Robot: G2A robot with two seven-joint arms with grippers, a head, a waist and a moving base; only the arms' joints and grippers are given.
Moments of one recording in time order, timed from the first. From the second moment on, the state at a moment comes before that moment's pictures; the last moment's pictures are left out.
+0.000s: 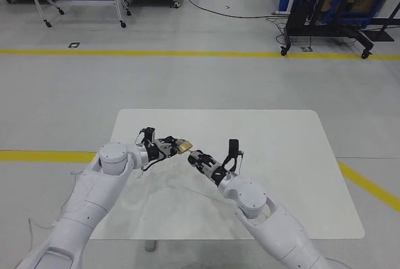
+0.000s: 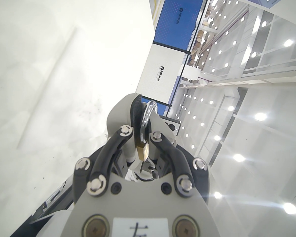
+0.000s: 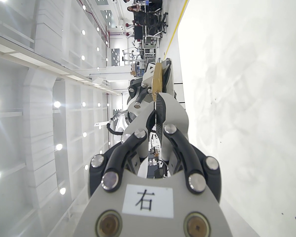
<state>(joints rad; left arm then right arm) 0.92 -1.18 -1.01 -1.10 -0.51 0.24 -0.81 -1.32 -1.33 0.93 -1.56 0.28 0.10 0.10</state>
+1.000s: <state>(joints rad) 0.93 -1.18 -1.04 -1.09 -0.51 0.24 -0.84 -1.31 -1.35 0.94 -1.53 0.25 0.01 0.11</state>
